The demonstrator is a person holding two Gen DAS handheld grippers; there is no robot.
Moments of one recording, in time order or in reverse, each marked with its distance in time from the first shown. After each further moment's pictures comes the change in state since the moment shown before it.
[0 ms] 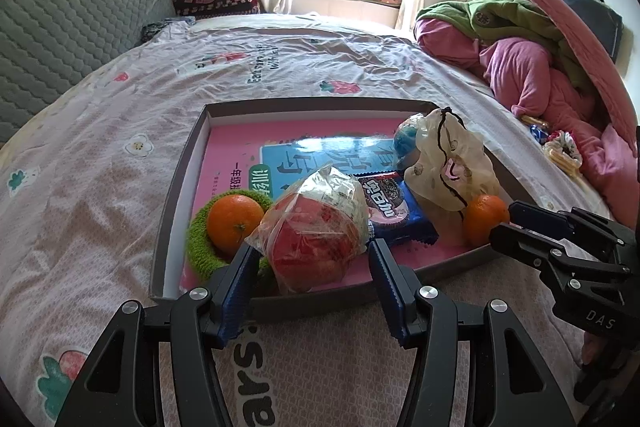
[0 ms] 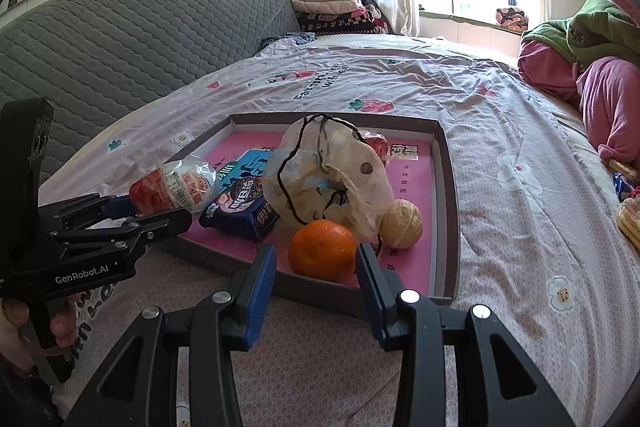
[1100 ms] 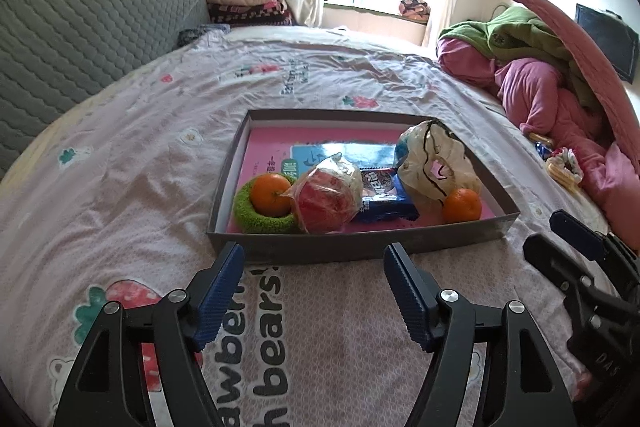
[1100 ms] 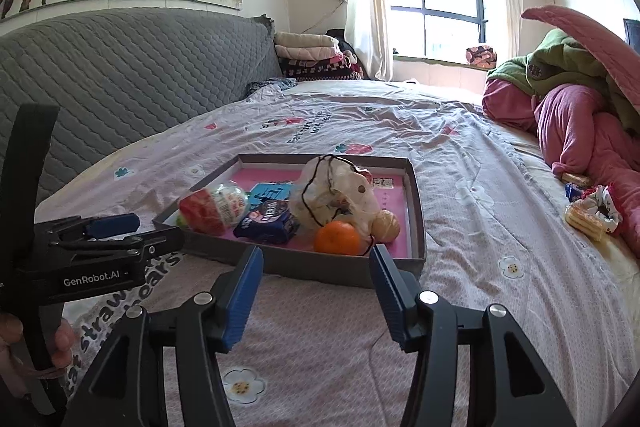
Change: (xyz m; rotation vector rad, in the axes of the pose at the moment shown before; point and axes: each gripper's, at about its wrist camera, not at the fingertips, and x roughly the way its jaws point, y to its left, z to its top) left arm -0.073 -0.012 -0.022 -0.064 -0.055 0.097; right arm -0.079 0.039 -0.025 0.005 -0.176 -0.105
